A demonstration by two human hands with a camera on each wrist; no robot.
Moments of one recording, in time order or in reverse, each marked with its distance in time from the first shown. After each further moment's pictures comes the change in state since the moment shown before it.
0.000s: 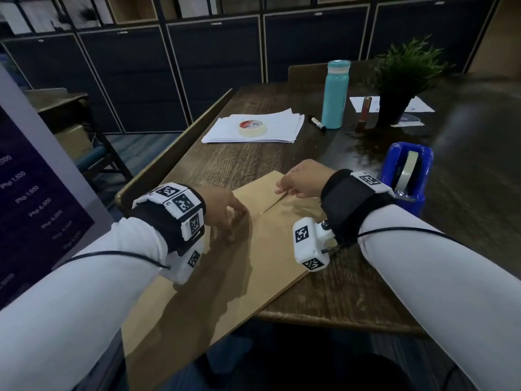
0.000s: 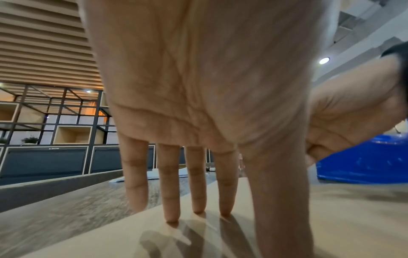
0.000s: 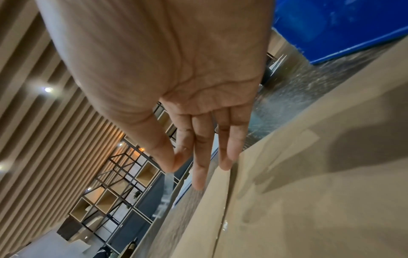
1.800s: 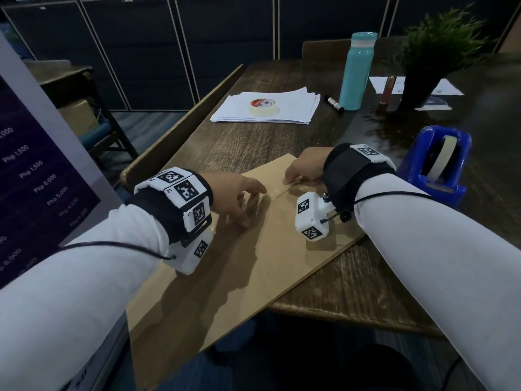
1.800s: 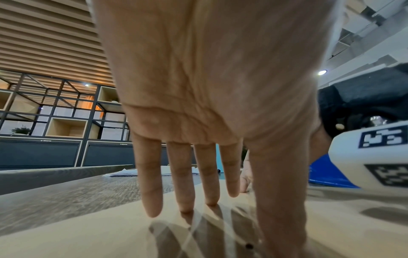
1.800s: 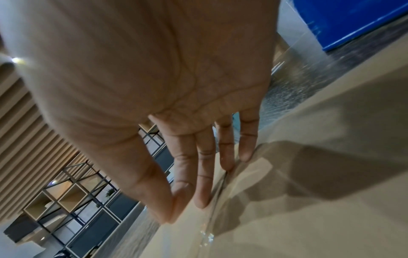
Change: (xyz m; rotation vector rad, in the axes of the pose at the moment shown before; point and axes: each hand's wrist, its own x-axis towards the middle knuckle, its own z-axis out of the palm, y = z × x) left_hand -0.009 0.001 0.004 -0.112 0.022 0.086; right_hand 0.026 -0.013 0.010 -0.509 -0.135 0.085
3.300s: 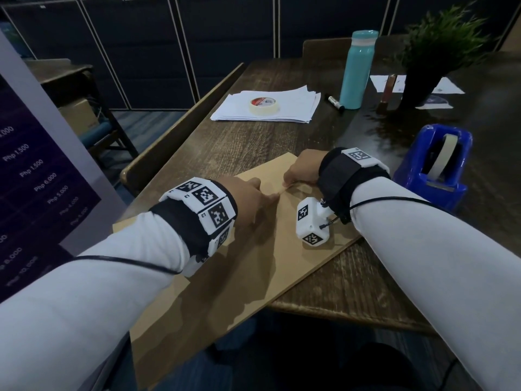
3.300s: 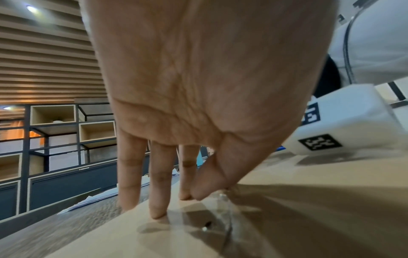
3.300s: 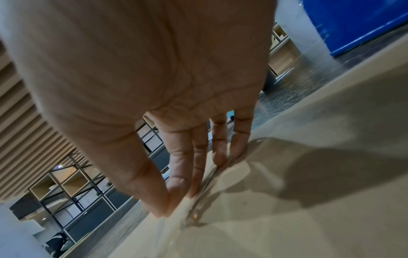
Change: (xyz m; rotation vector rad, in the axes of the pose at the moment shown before) left_hand 0.003 0.032 0.018 0.386 0.070 0.002; right_hand 0.001 -0.002 0.010 -0.072 0.061 -0.009
